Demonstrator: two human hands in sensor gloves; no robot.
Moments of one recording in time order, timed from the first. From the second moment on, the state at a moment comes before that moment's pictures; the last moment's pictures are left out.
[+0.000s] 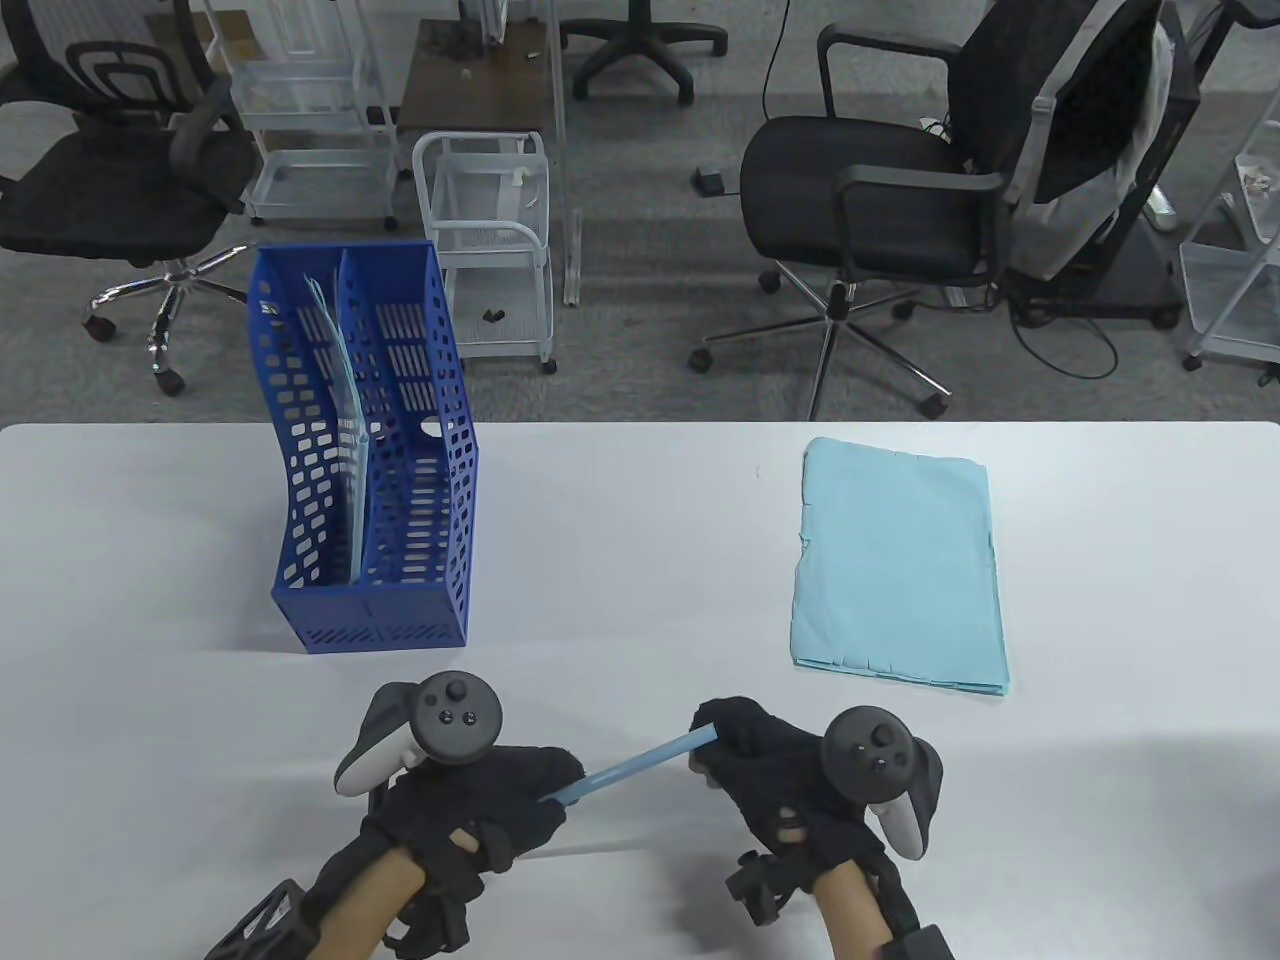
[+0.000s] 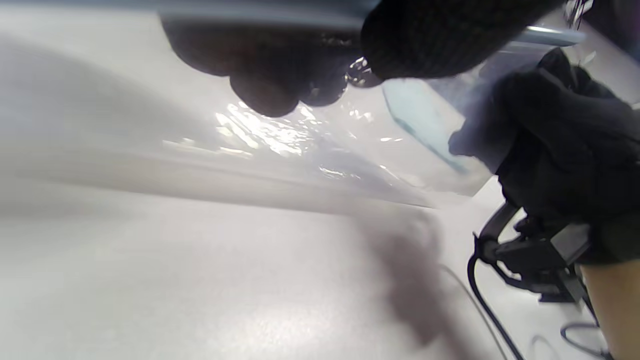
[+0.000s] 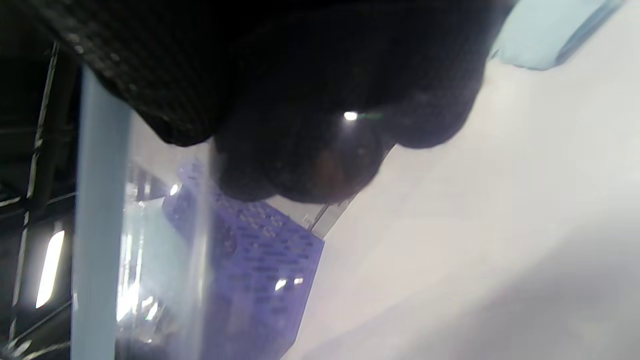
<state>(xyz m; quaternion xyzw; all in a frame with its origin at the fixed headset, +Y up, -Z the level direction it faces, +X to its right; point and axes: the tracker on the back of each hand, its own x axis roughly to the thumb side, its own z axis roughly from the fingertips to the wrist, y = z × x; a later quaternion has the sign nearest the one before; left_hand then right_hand) -0.182 -0.719 -0.270 -0.27 -0.19 0.32 0.89 0.136 -0.735 -0.276 0.07 -0.02 0.86 0.50</state>
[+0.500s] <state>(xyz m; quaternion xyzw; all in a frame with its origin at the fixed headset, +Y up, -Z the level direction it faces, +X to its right) -0.195 -0.721 -0.237 -0.08 -0.16 0.31 0.93 0.102 -0.743 -0.264 0.06 -0.02 0.88 0.48</state>
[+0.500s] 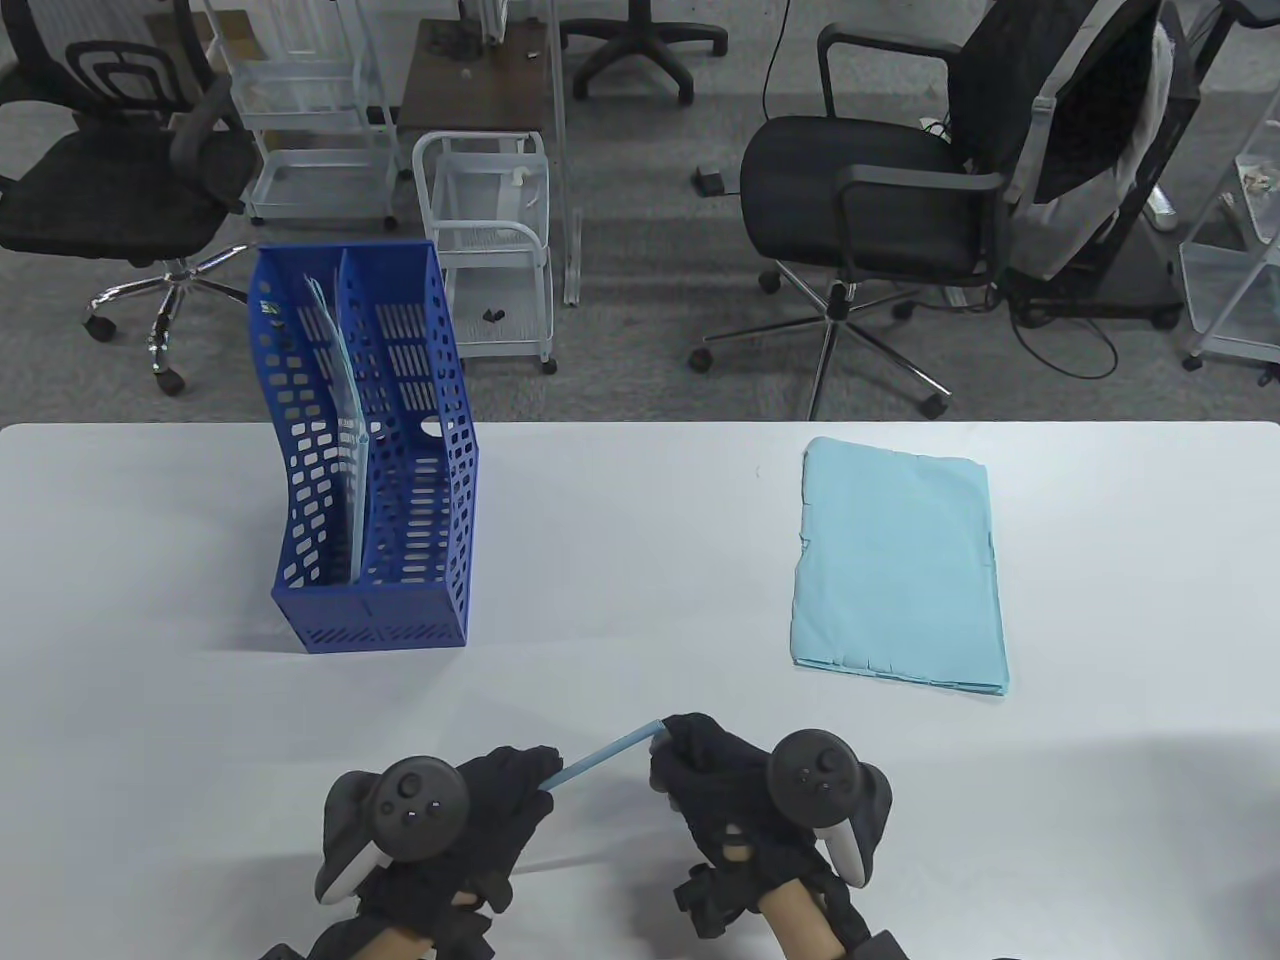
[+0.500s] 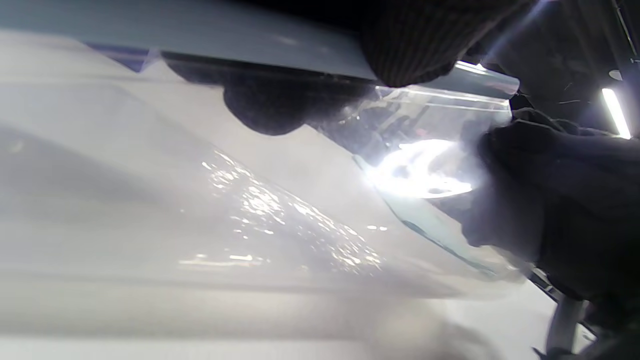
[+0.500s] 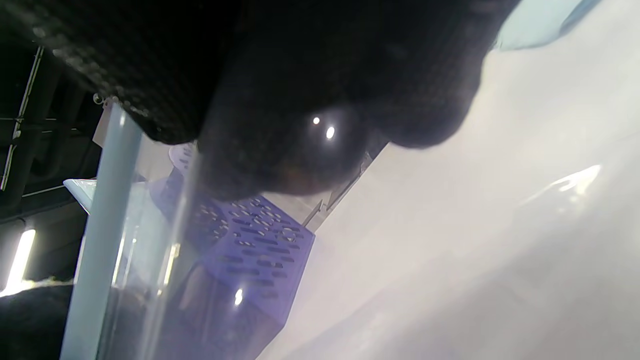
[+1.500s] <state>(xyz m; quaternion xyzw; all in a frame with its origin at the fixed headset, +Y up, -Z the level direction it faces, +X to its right) -0.344 -0.712 -0.268 -0.24 0.04 0.26 0.94 0.214 -0.722 -0.266 -0.11 -0.13 0.80 0.57</state>
